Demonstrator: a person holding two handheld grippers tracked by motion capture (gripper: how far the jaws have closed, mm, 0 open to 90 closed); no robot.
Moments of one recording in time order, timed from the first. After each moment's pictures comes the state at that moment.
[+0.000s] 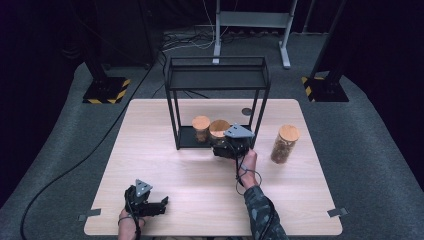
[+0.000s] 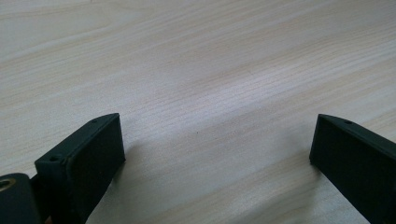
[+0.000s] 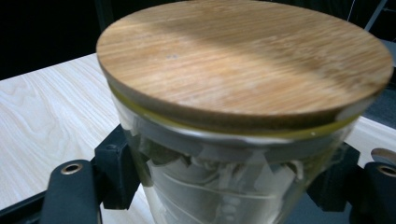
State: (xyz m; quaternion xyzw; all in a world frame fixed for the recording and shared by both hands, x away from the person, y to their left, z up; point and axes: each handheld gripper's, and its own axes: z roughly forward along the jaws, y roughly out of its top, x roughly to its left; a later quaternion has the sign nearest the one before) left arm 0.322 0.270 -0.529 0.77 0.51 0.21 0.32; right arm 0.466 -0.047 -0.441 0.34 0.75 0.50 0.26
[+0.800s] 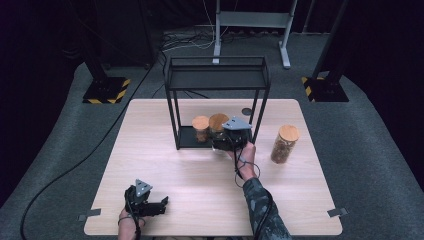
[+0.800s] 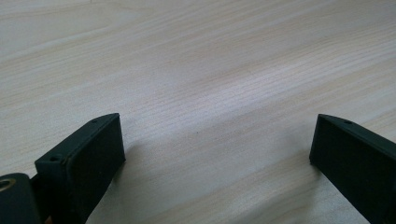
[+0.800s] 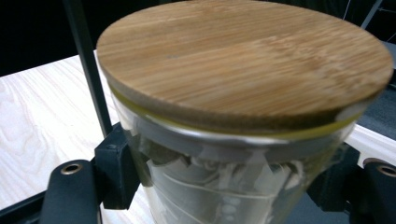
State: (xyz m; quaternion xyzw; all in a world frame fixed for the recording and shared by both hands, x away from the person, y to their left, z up) left arm 0.322 0.270 -0.529 0.77 0.51 0.21 0.32; right arm 0.490 -0.044 -0.436 0.34 0.76 0.49 0.27
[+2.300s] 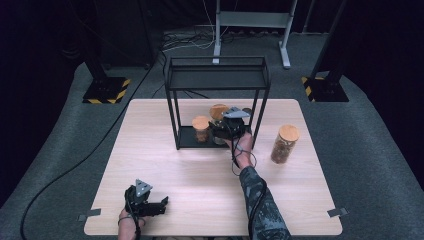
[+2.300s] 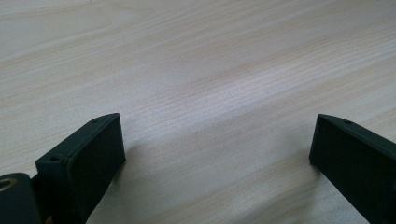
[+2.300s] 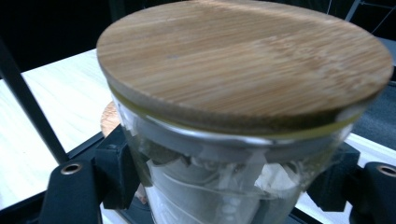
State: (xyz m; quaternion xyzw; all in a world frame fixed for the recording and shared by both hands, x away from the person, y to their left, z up) left arm 0.322 0.270 -0.529 0.77 0.51 0.21 0.32; right arm 0.533 -0.041 -0.439 0.37 0.74 0.48 0.28
